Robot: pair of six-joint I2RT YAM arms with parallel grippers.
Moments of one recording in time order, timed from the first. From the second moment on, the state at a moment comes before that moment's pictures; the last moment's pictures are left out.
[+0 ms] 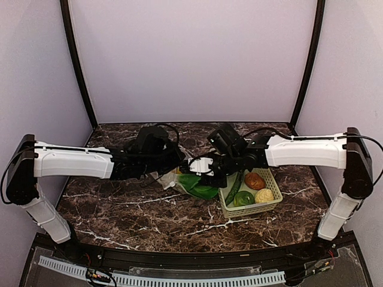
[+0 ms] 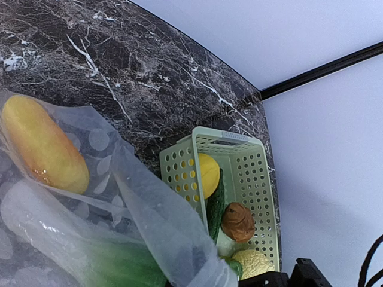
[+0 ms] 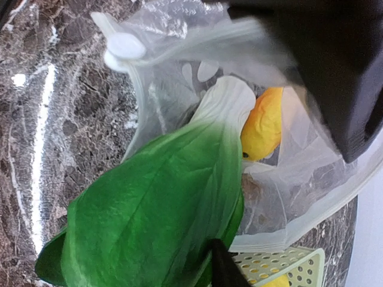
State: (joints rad) left arm -0.93 1.60 1.07 0.01 -0.25 -1.10; right arm 0.96 1.70 1.26 -0.45 -0.11 -0.72
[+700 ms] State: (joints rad) left arm -0.93 1.58 1.18 -0.23 -0.08 -0.98; right arm 0.80 1.71 1.43 -0.57 -0.52 -0.45
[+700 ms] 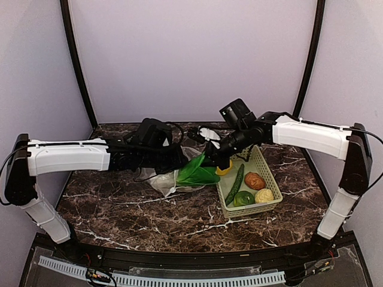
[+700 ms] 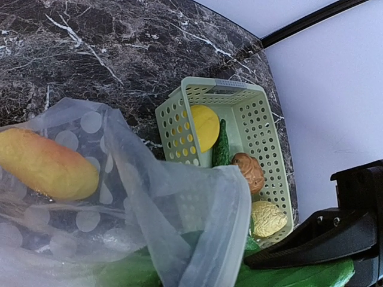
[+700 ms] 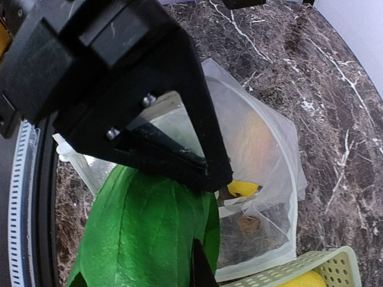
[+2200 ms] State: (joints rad) left arm -0.93 1.29 0.89 -0.10 -0.29 -0.98; right arm 0.72 1.67 1.31 -0.56 -0.62 -0.01
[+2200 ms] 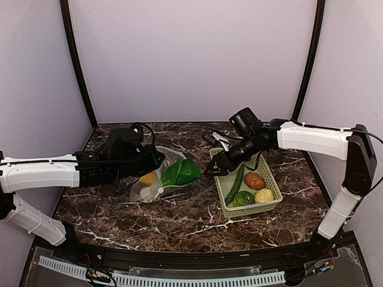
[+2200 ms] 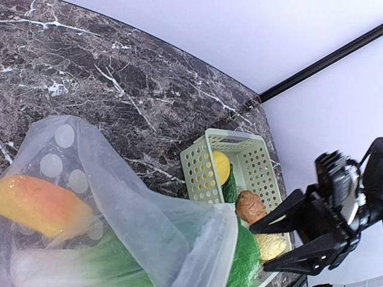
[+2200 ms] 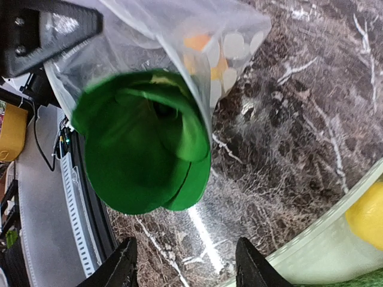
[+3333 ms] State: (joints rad) left arm -0.92 1.39 0.89 0.06 -0.24 -1.02; right arm 0.71 2.08 1.67 -0.56 -0.94 0.17
